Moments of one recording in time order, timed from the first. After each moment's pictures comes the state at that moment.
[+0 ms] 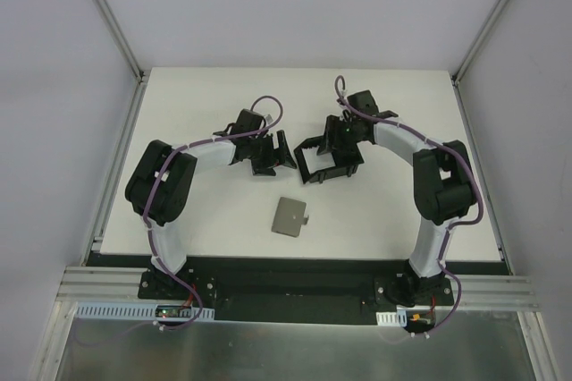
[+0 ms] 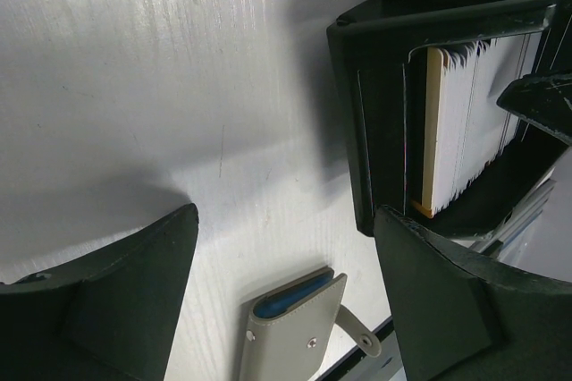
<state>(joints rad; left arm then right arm) -0.46 1.86 1.11 -0.16 0.45 -0.71 0.37 1.90 1.34 -0.46 -0.36 0.41</state>
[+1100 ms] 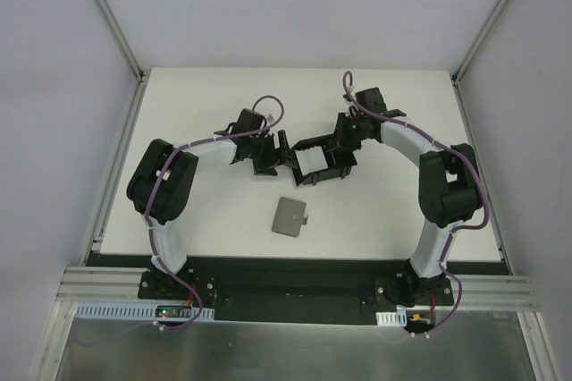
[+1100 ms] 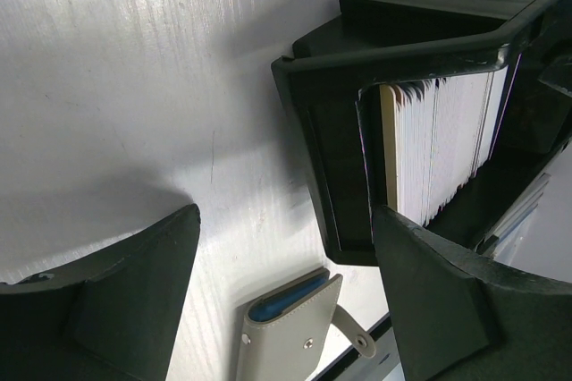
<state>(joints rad) -0.47 1.88 1.12 -0.16 0.46 -0.71 0.33 1.86 1.33 -0.45 -0.41 0.41</state>
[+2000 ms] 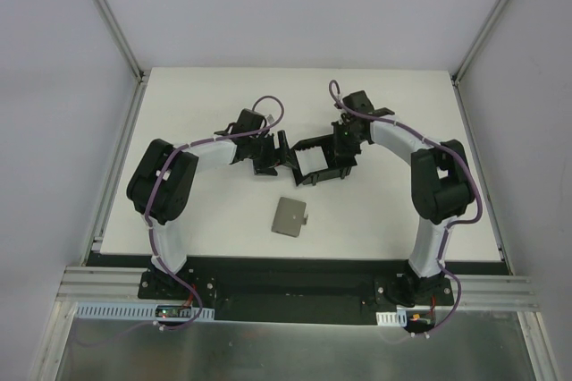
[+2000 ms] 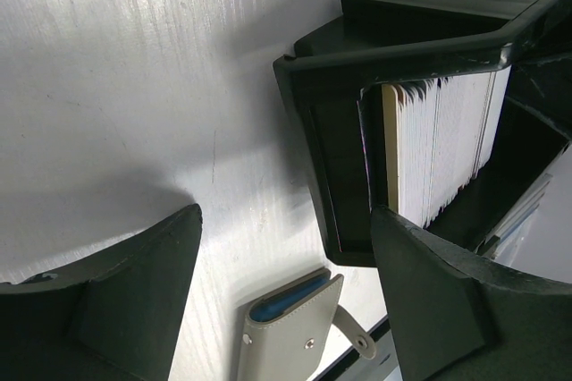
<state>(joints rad) -0.47 1.88 1.12 -0.16 0.46 -0.71 0.39 1.91 1.38 -0.60 -0.22 0.30</state>
